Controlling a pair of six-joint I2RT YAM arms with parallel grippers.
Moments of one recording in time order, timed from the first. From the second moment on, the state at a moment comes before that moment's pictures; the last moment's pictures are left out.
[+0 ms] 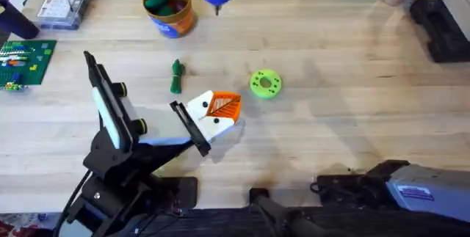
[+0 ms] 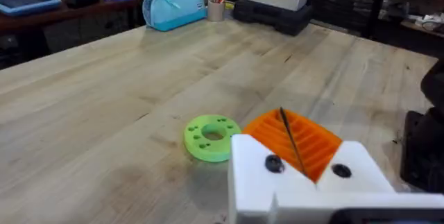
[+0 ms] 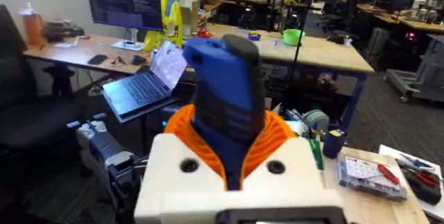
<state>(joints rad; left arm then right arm) -0.52 0.03 0.01 -0.04 0.45 -0.06 0.46 1.41 1.40 0.46 -1.30 0.33</state>
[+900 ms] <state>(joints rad) -0.52 0.03 0.01 -0.05 0.45 -0.06 0.53 1.41 0.95 1.22 -1.21 0.73</state>
